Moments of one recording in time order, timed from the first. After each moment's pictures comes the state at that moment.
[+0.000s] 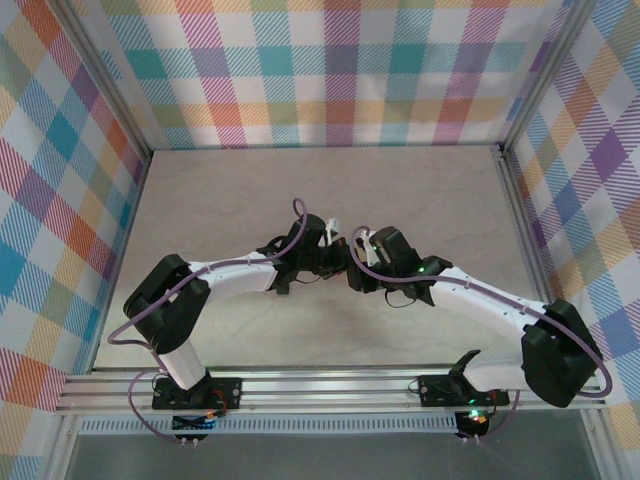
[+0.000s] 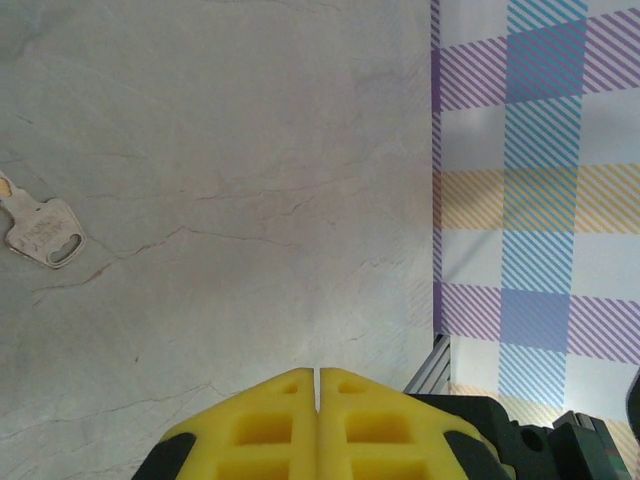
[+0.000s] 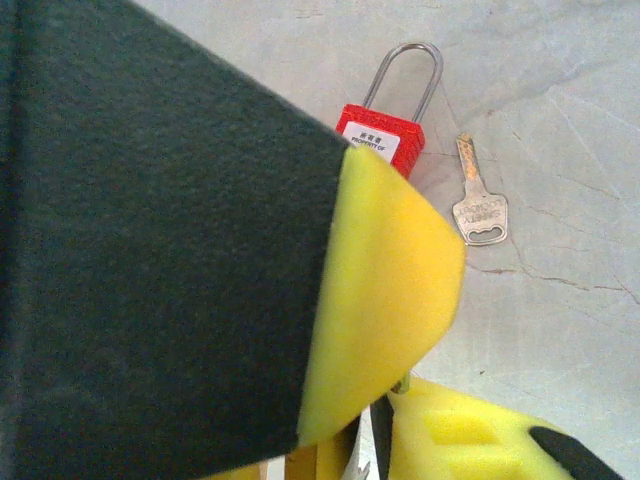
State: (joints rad) left arm -0.77 1.70 0.96 0.18 0.42 -1.07; right arm 0.72 1.29 0.77 -0.35 -0.13 0.41
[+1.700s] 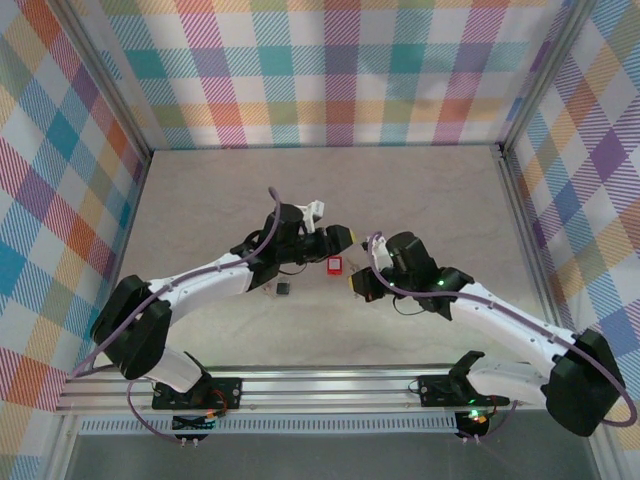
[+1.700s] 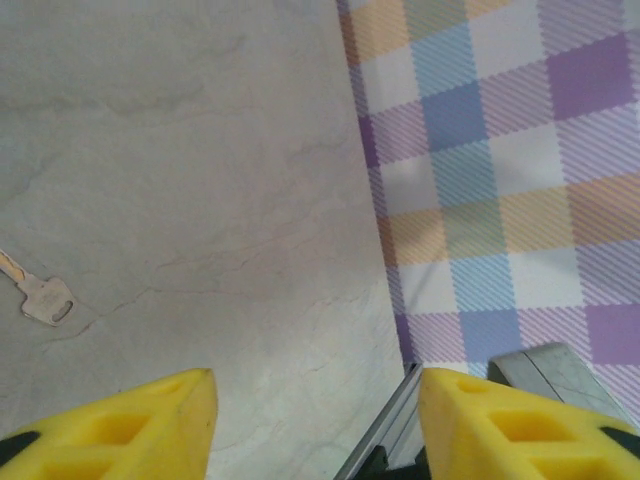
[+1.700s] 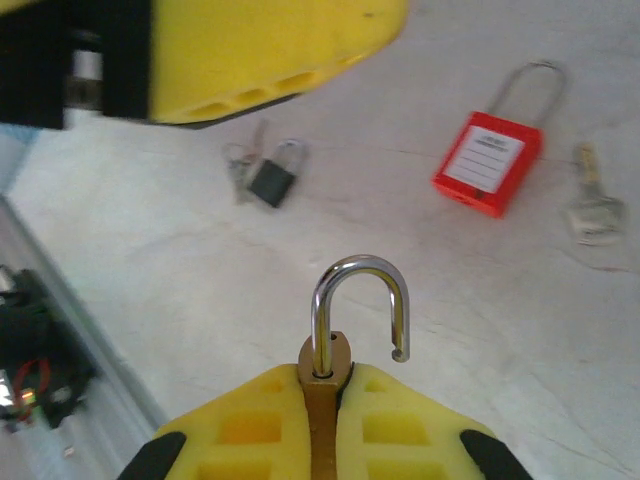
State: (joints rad) left arm -0.70 1.48 0.90 0.18 0.39 -0.99; right arm 0.71 1.08 0.69 -0.30 -0.34 0.41
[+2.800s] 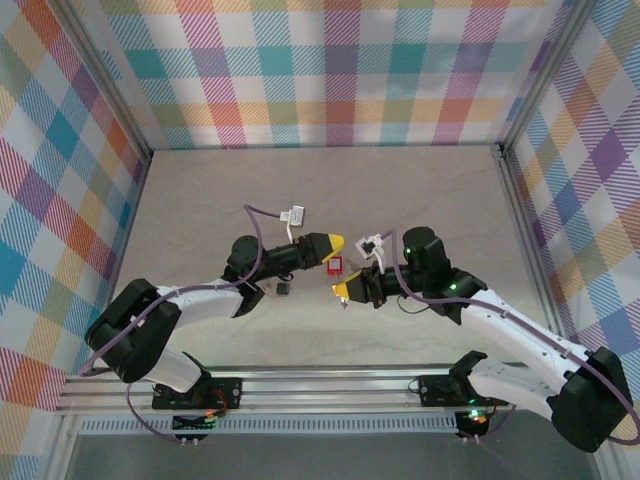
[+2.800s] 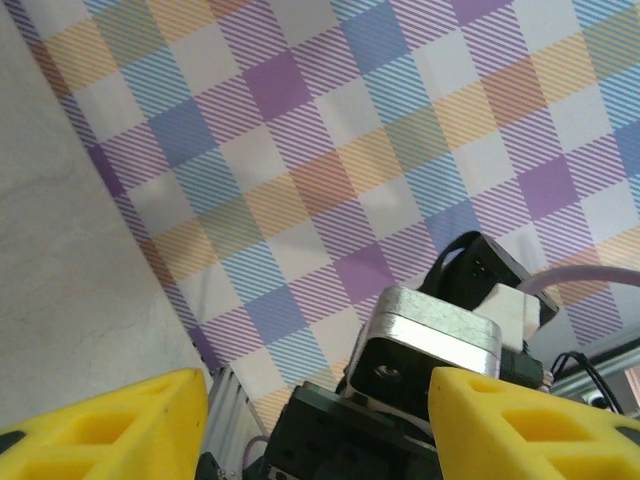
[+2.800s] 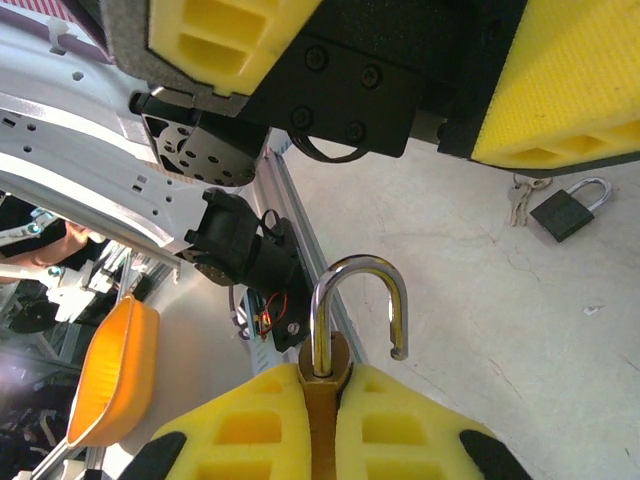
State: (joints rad) left arm -0.66 1.48 0.57 1.13 0.65 -1.26; right arm 0.66 1.02 0.67 -0.13 -0.84 0.41
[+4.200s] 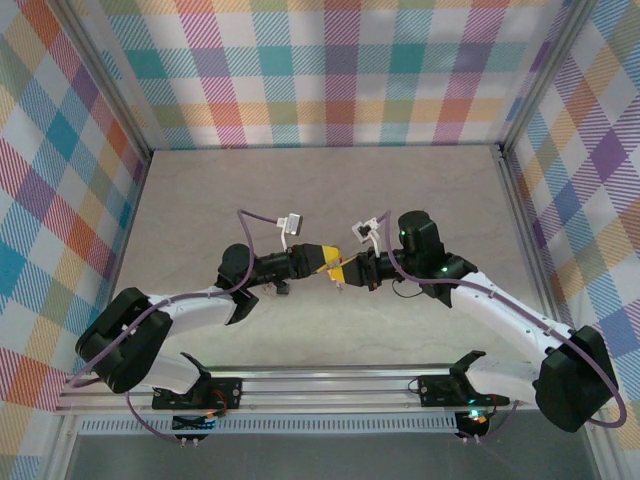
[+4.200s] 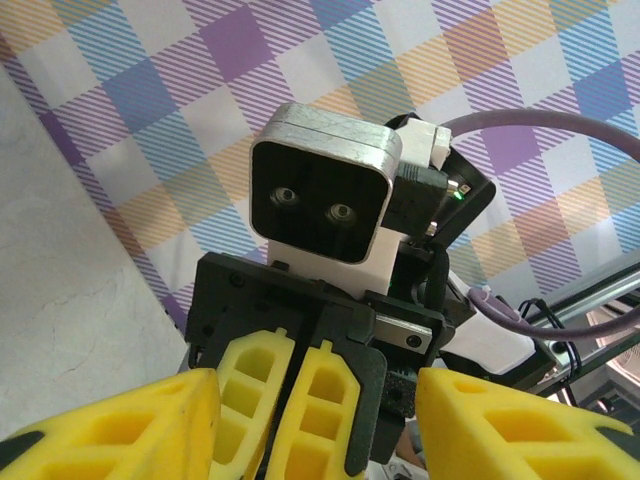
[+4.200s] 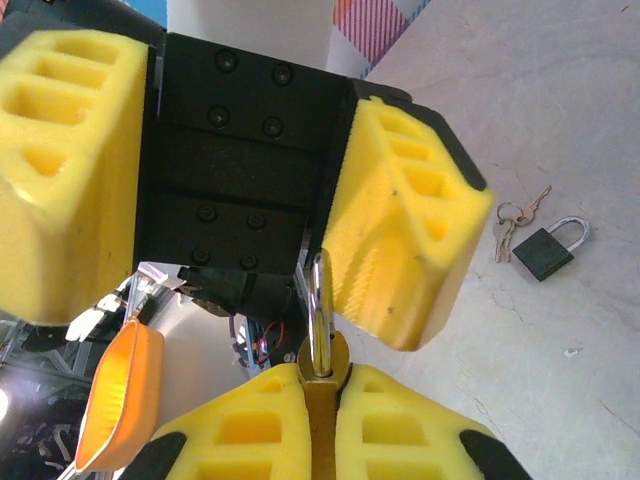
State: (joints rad) left arm -0.66 1.40 0.51 1.18 0.73 -1.28; right arm 0.60 1.15 0.76 -0.09 -0.89 0.42
